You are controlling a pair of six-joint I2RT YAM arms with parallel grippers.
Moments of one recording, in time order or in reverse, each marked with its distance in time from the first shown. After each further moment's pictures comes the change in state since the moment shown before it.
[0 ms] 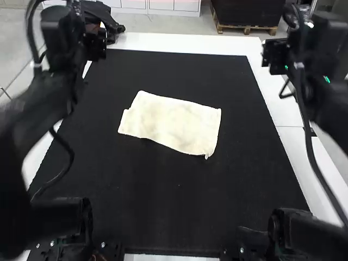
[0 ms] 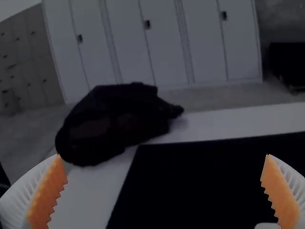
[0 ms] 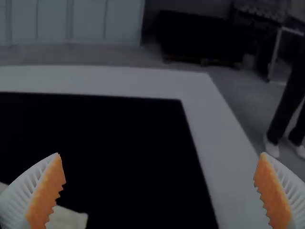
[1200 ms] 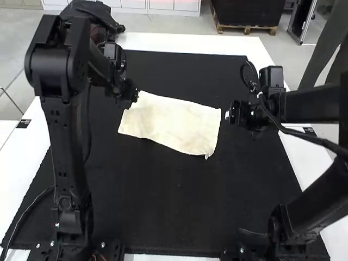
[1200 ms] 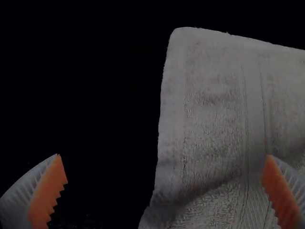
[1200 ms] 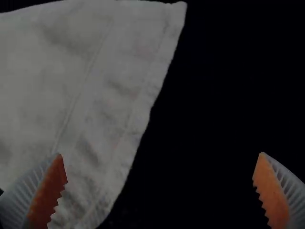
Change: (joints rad) left arm -0.109 0.873 0.459 -0.348 0.145 -0.109; right arm 0.061 0.391 -0.135 -0.045 -0.264 0.225
